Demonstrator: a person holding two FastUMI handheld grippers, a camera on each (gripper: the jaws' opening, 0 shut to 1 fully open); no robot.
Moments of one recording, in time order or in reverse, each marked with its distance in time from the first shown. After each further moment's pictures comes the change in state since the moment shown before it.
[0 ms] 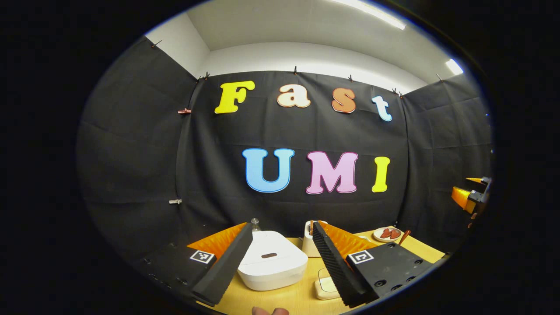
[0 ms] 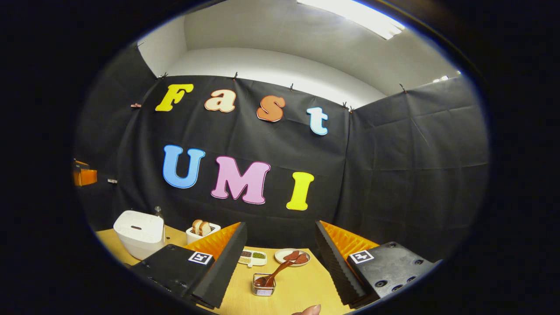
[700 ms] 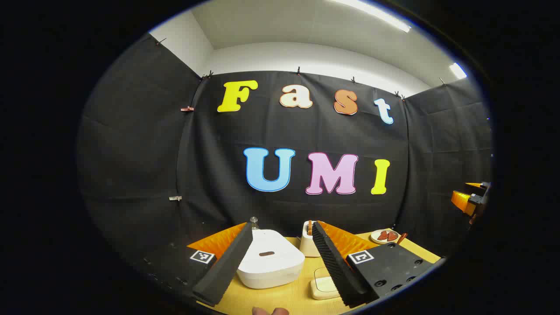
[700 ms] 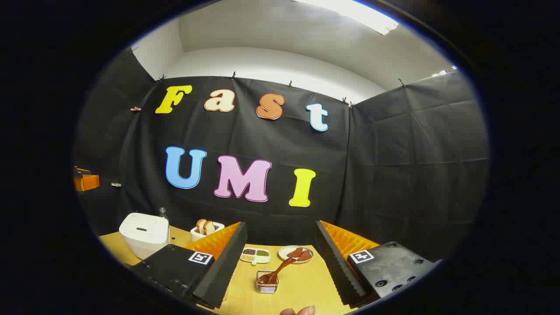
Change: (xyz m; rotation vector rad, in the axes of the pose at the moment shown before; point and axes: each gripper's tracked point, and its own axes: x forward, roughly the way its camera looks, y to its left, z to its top) left arm -0.009 -0.007 0.002 -0.037 0.007 -0.007; right arm -0.007 -0.007 0.004 -0.007 0.005 0.014
